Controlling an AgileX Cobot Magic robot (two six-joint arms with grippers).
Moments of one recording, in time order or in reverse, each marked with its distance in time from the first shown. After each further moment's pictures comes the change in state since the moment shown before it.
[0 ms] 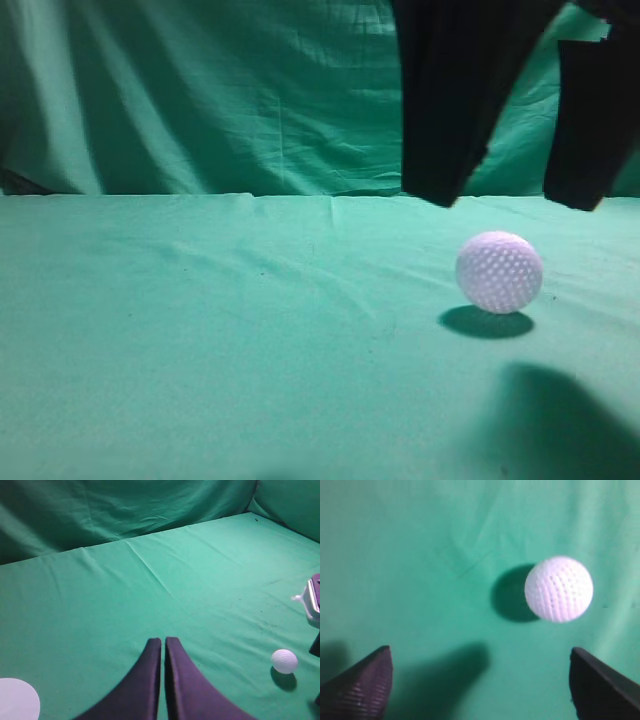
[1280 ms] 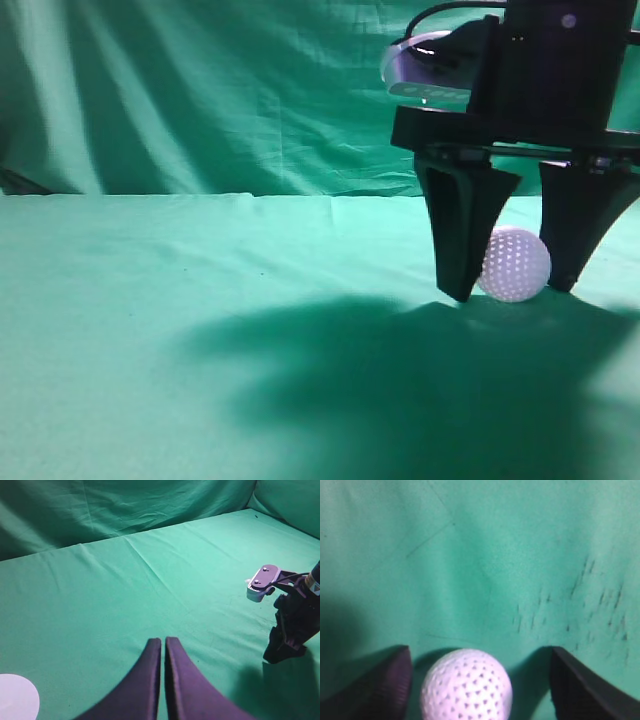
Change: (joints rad) left arm 0.000 0.000 0.000 -0.004 0.011 0.000; right arm -0.211 0.295 -0.137 -0.023 -0.079 0.016
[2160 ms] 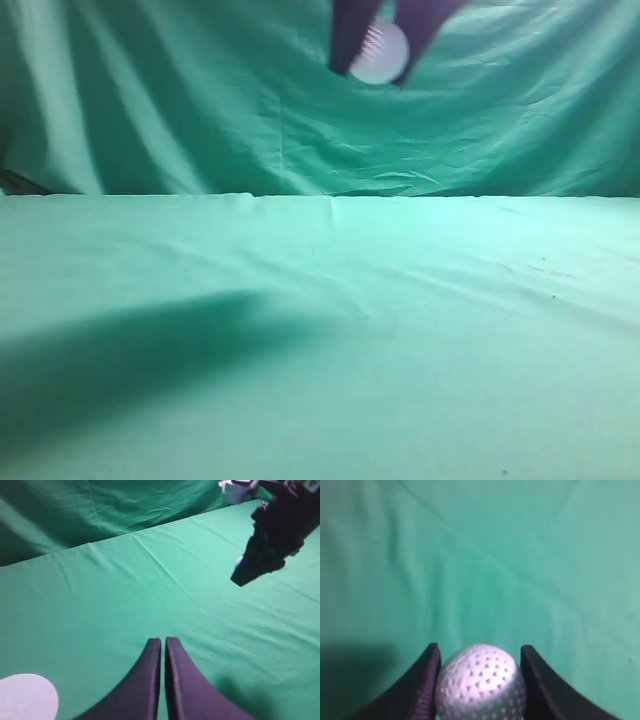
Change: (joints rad) left arm 0.000 0.000 0.000 0.054 0.014 0.000; right arm 0.044 -0.007 -0.465 -0.002 0.222 -0.064
